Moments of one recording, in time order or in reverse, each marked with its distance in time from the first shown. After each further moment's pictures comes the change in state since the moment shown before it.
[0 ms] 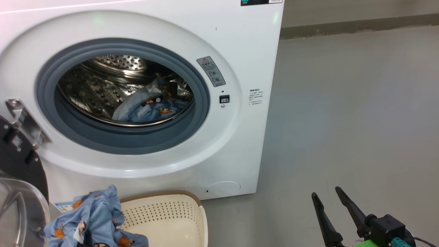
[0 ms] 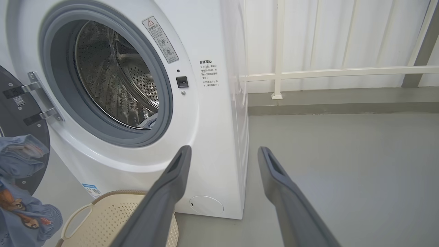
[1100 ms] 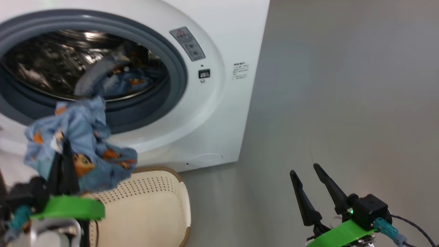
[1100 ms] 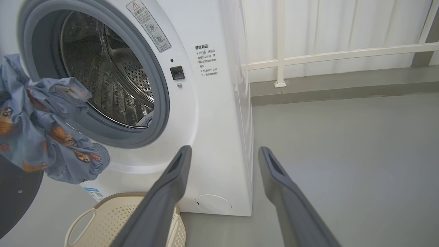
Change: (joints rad) left arm -0.366 0.062 -0.015 0.049 0.057 -0.045 0.003; right arm -0.097 0.056 0.050 -0.010 0.003 0.000 0.000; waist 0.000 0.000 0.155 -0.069
